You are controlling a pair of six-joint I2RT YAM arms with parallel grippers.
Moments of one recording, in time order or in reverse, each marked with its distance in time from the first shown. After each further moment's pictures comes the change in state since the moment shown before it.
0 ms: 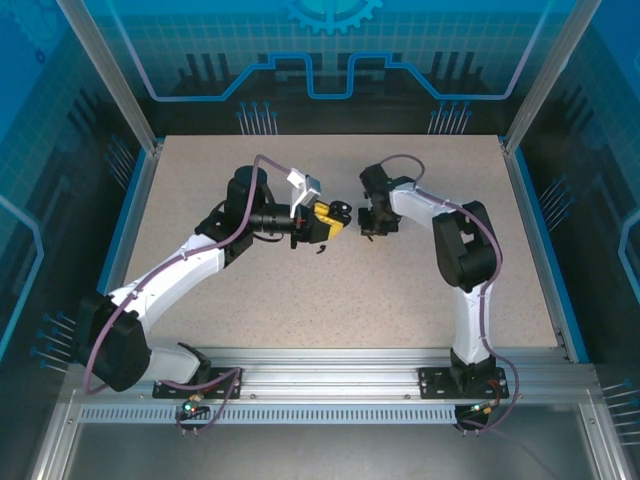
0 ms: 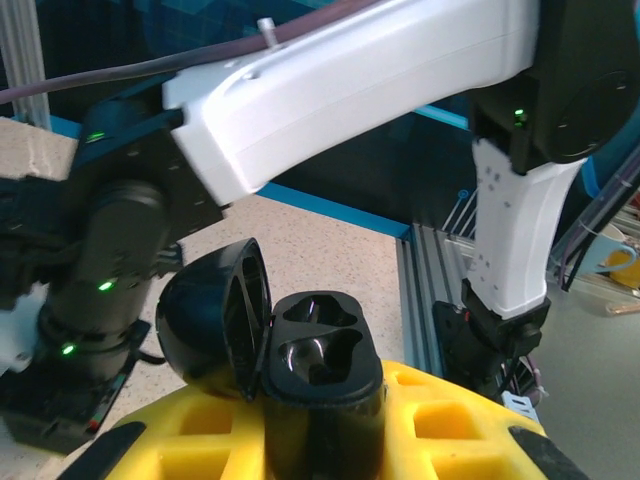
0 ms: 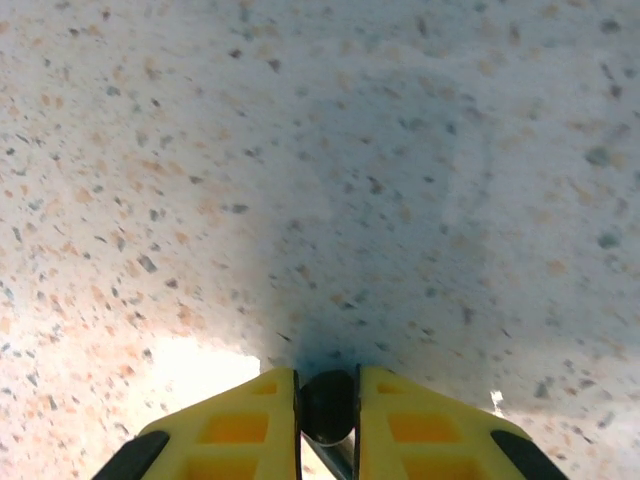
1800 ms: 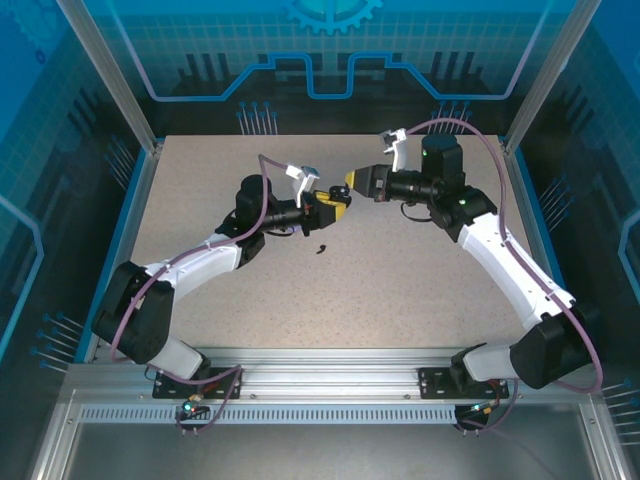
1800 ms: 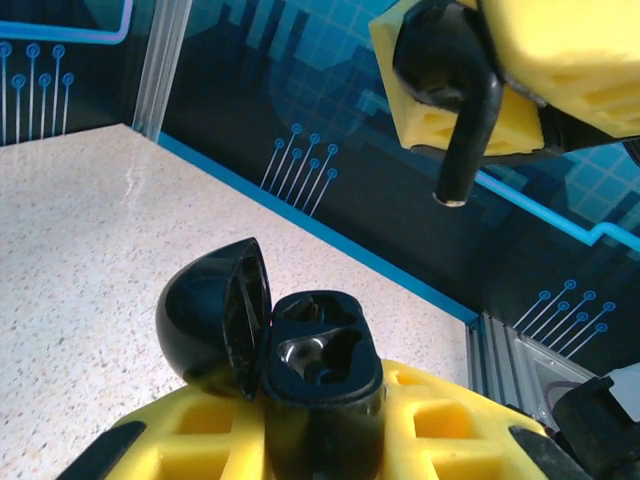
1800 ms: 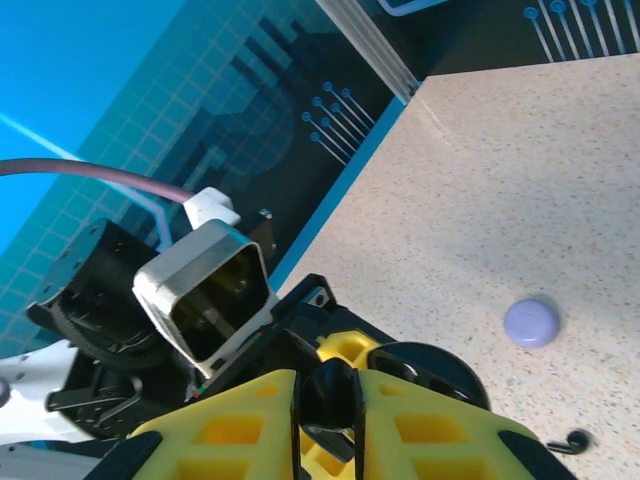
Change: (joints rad) left arm 0.016 0.161 -0.110 0.476 -0.169 -0.306; right arm -0.008 -0.725 -0.206 0.458 -0.649 0.124
